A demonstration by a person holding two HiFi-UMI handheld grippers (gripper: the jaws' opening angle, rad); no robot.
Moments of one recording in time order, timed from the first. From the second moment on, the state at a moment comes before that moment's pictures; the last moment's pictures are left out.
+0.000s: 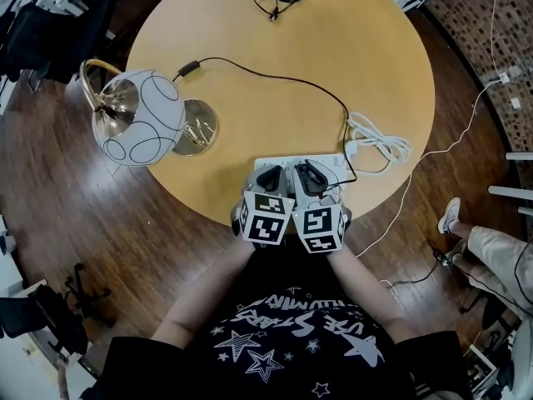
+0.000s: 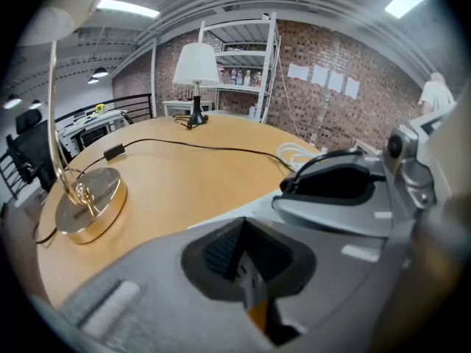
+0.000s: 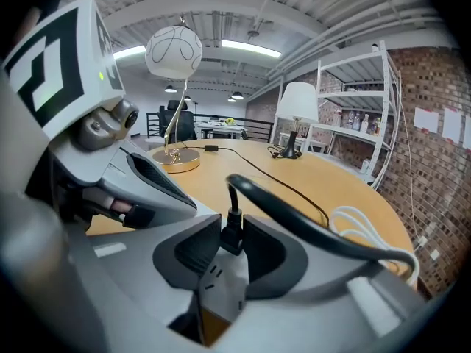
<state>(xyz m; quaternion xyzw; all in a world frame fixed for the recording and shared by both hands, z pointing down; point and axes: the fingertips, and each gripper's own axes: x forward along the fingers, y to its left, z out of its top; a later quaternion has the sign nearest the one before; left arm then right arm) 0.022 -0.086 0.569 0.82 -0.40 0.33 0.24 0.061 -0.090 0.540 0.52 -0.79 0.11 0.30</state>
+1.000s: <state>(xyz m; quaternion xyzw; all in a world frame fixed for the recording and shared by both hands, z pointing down) 0.022 -0.087 0.568 0.82 -0.40 0.33 0.25 0.059 -0.085 0.538 0.49 -0.81 0.11 0.30</state>
